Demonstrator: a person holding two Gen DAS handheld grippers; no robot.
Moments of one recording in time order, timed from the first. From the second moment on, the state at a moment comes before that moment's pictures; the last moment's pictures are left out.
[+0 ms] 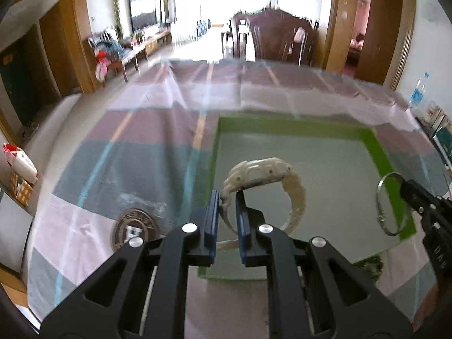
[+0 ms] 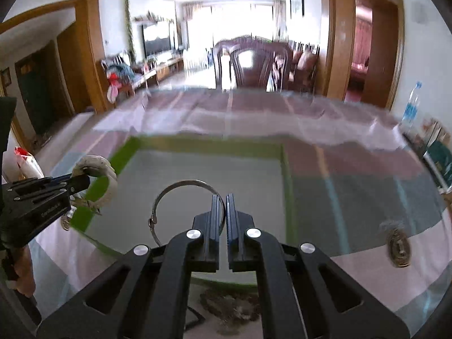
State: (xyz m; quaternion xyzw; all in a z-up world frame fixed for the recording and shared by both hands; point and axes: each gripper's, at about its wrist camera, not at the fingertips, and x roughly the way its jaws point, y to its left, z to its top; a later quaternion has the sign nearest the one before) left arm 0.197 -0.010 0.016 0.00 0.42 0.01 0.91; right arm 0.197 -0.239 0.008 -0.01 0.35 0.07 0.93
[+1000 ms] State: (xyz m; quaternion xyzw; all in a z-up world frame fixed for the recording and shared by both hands) left arm 0.108 -0.028 -0.057 0.05 0.47 -0.02 0.88; right arm 0.117 -0.234 -0.051 0.00 0.42 0.14 0.90
